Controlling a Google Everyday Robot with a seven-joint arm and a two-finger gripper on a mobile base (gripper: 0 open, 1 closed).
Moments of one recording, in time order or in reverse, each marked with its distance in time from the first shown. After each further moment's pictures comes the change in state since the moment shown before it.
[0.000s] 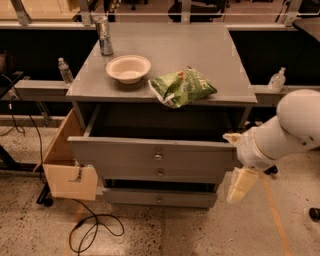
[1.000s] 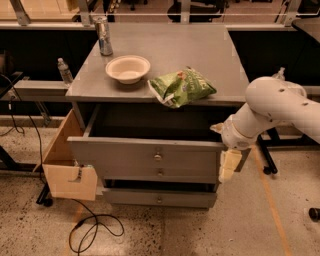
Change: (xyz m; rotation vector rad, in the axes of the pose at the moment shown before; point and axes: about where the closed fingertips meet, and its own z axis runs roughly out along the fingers) arm 0.001 -0.072 0.060 -0.084 0.054 -0.099
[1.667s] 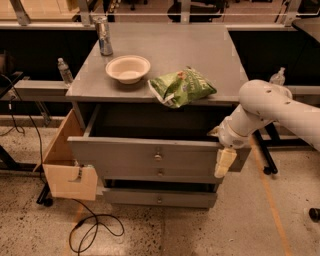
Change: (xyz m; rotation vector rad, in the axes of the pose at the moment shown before) arm 0.016 -0.021 0.038 -0.071 -0.004 0.008
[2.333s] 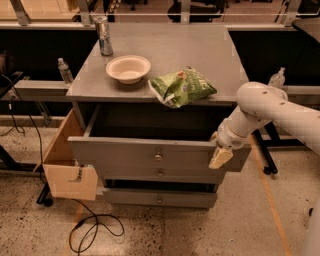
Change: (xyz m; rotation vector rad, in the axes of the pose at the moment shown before) arm 0.008 -0.005 0.018 -0.044 -0.002 0.014
